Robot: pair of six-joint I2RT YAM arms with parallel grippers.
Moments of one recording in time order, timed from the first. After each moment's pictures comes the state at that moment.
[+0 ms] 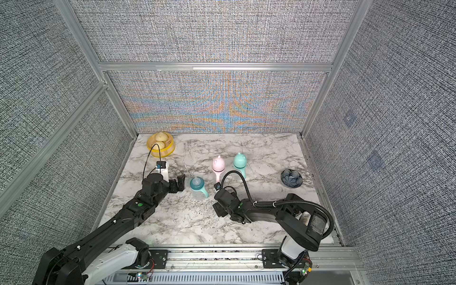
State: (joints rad) left arm -0.49 1.00 0.52 0.01 -0.20 -0.29; right arm 0.97 1.60 0.69 0.00 0.28 0.26
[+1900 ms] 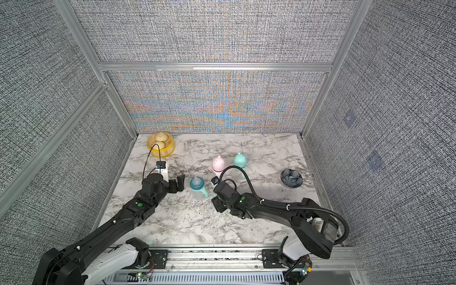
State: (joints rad) left arm -0.49 1.00 0.52 0.00 -0.21 -0.29; right arm 0.96 1.44 0.83 -0.22 0.21 0.24
